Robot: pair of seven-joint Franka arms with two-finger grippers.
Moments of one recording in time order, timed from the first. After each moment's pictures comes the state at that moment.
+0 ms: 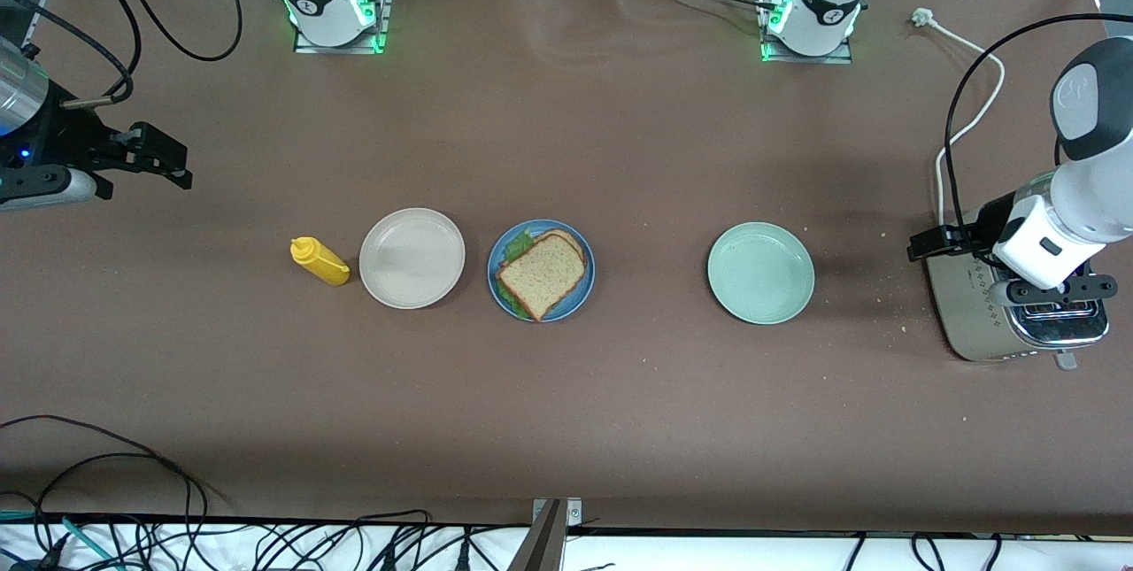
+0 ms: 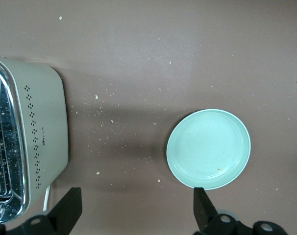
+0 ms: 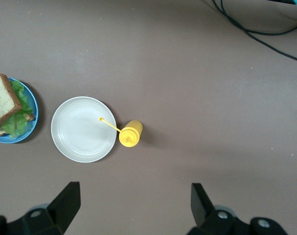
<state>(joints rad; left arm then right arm) 0.25 0.28 -0.26 -1.60 0.02 1.78 -0.11 0.12 0.11 -0.06 -1.51 0.03 1.65 -0.08</state>
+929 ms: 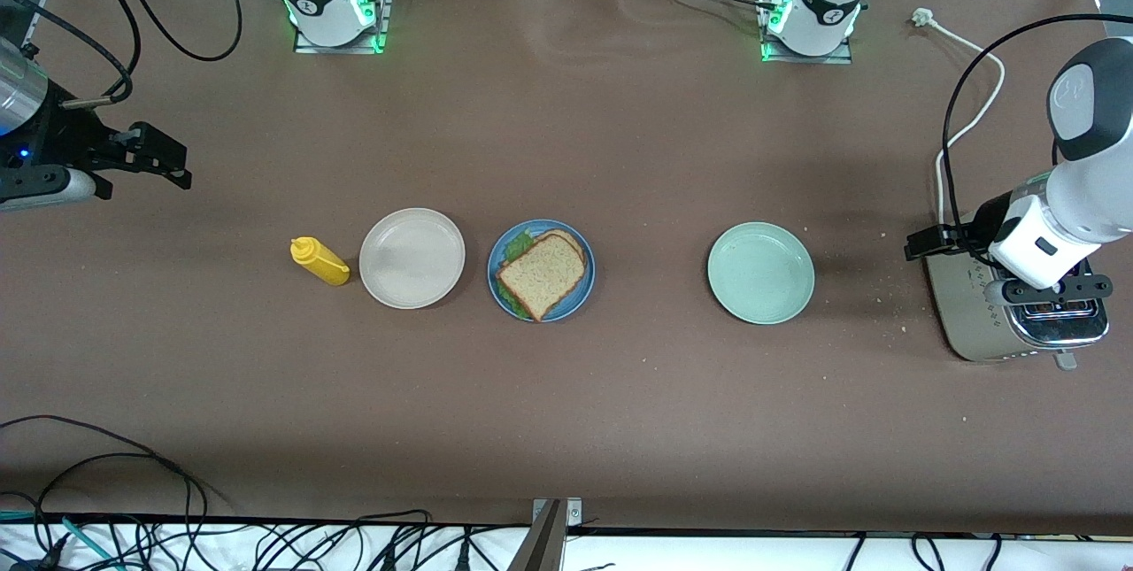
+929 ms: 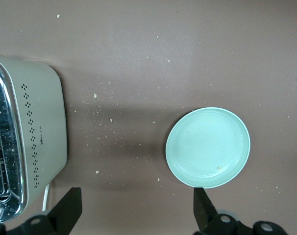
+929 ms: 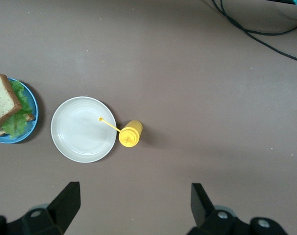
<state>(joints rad) 0.25 0.28 -0.26 -1.60 0.02 1.78 -0.11 0.12 0.11 -0.06 -1.51 0.03 1.65 -0.08</state>
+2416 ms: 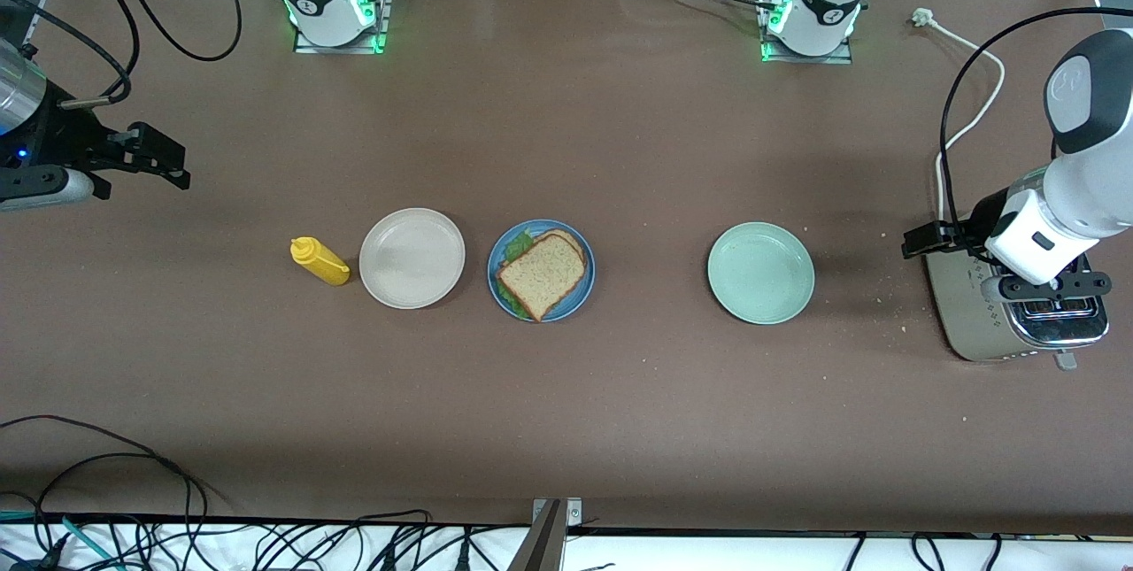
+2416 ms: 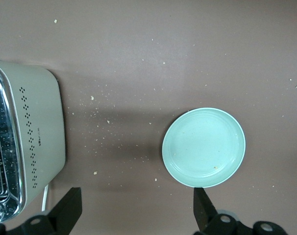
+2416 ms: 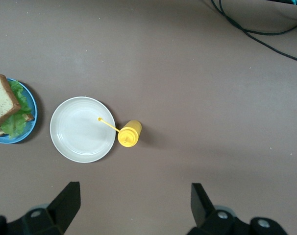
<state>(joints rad) 0.24 0.27 -0.27 -1.60 0.02 1.78 -0.11 0.12 0.11 -0.06 -1.51 0.02 1.65 -0.08</state>
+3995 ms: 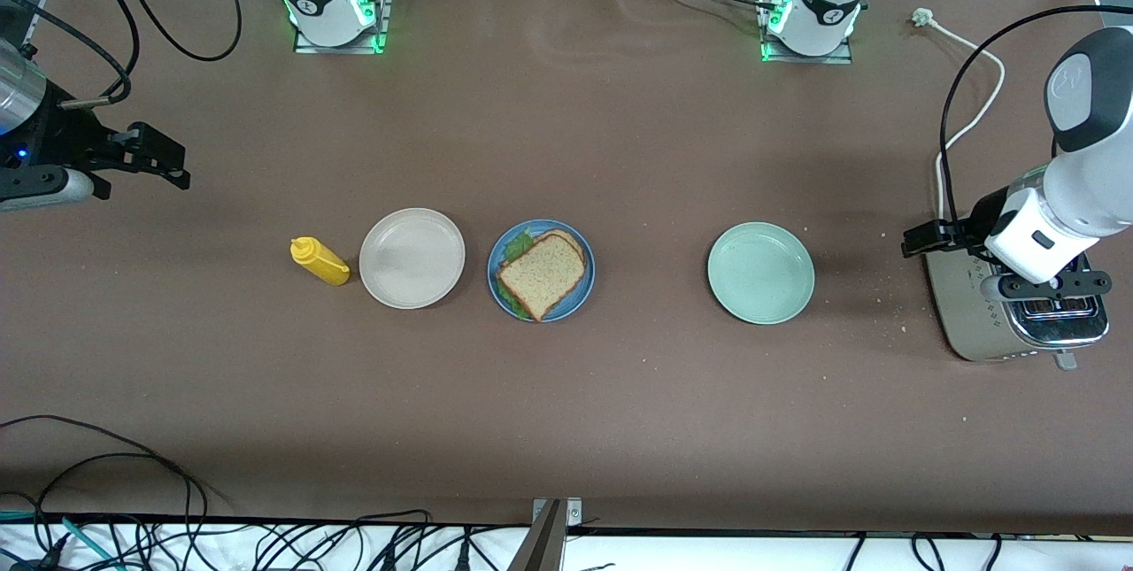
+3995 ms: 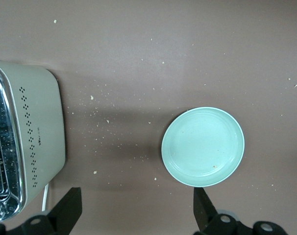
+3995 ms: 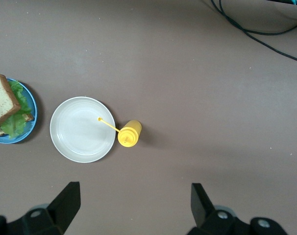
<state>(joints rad) 0.23 0.27 -0.27 -1.60 0.02 1.77 -0.11 0.12 0.11 -0.06 -1.51 0.02 1.65 -0.08</state>
